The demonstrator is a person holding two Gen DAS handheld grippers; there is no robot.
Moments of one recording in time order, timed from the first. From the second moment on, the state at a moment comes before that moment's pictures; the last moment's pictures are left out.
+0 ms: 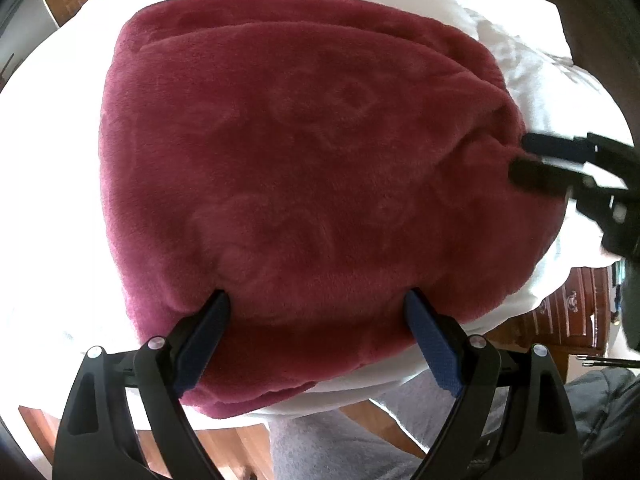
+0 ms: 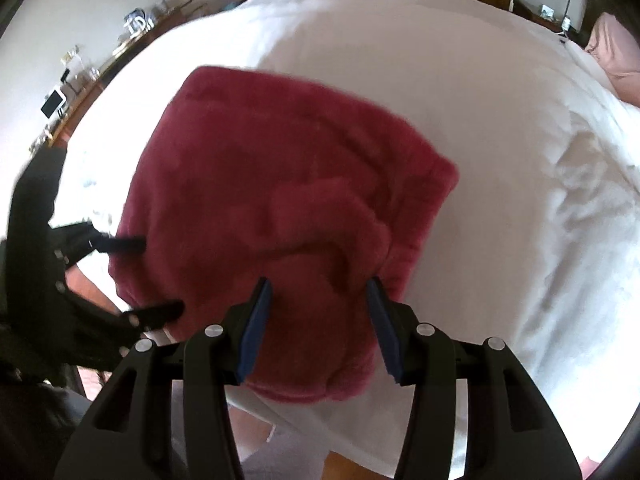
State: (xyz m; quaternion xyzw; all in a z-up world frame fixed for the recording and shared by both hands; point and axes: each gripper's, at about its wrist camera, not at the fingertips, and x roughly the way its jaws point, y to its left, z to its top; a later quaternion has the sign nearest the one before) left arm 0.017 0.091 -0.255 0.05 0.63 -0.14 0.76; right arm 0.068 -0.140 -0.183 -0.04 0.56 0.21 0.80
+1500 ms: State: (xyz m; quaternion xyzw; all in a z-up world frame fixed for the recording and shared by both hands) left arm 0.034 0.094 -0.203 0.07 0.59 -0.08 0.80; right arm 0.086 -0.165 -0.213 0.04 0.59 0.18 0.78
